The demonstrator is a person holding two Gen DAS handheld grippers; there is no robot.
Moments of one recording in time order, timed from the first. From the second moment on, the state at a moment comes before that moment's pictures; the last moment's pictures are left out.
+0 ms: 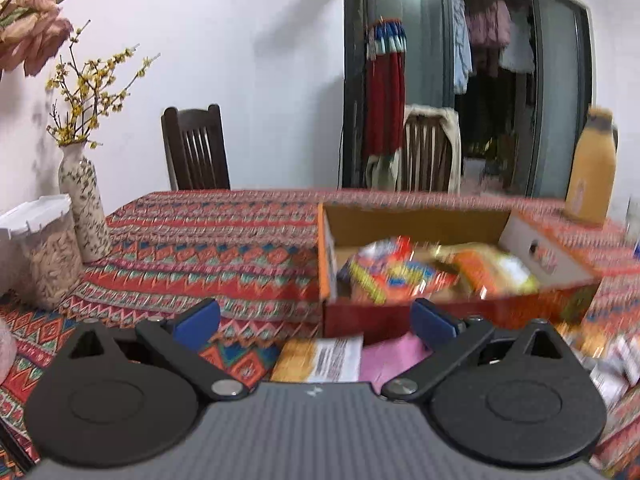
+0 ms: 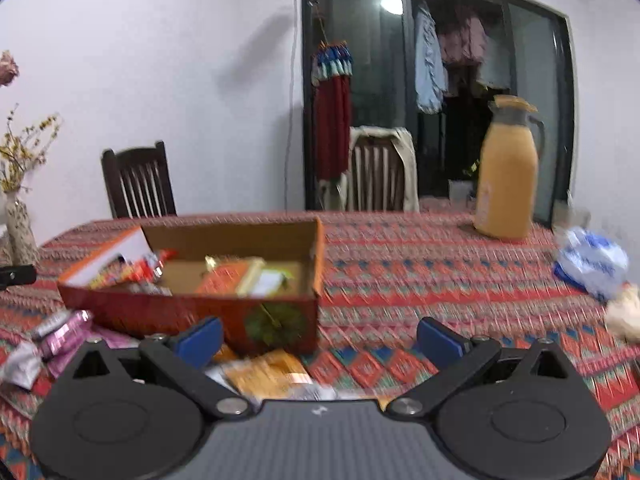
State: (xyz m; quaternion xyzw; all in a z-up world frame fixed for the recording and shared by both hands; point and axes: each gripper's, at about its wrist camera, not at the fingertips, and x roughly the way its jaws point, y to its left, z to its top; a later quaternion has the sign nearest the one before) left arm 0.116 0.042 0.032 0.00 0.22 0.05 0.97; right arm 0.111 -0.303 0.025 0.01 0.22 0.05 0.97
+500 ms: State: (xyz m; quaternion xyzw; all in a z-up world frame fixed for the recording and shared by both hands) left arm 0.111 0.054 -0.007 -0.03 0.22 0.07 0.97; right arm 0.107 -0.348 -0.009 0.01 0.26 0.02 0.97
